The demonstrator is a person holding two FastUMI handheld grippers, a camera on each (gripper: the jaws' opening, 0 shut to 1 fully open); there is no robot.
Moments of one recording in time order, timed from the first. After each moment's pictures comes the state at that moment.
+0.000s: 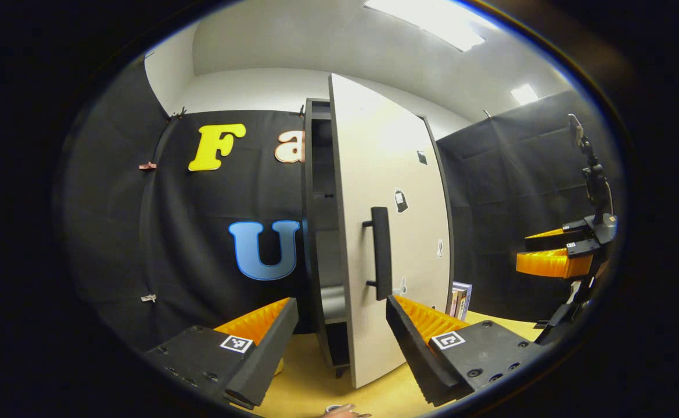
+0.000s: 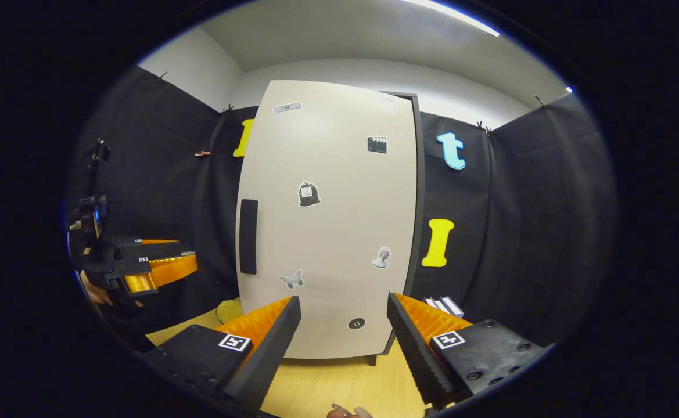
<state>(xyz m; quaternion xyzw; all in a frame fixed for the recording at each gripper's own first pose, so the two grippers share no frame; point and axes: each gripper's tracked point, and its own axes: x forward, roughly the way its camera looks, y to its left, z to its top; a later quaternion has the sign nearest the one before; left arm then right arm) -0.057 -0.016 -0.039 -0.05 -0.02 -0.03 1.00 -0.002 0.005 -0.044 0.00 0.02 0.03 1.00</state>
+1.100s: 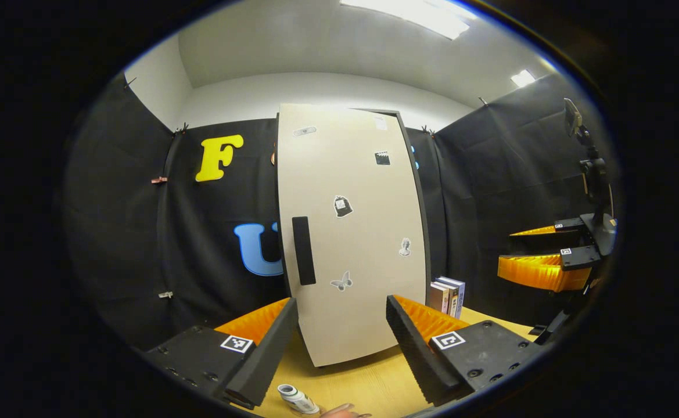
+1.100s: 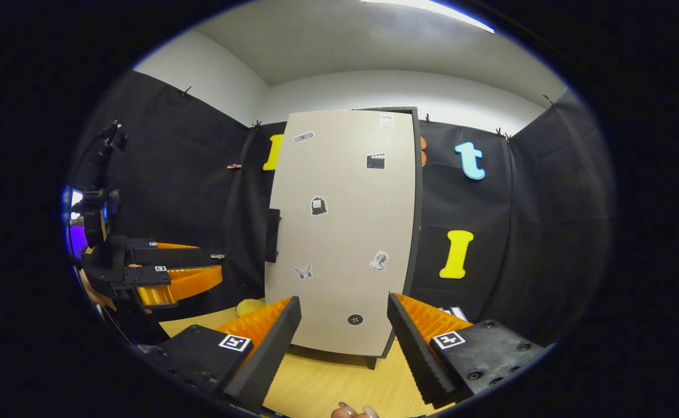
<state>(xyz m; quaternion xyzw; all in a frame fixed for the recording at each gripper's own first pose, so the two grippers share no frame) -0.093 -0.117 -0.019 -0.02 -0.01 0.01 1.00 -0.137 -0.068 -0.022 -0.01 -0.02 0.12 0.99</state>
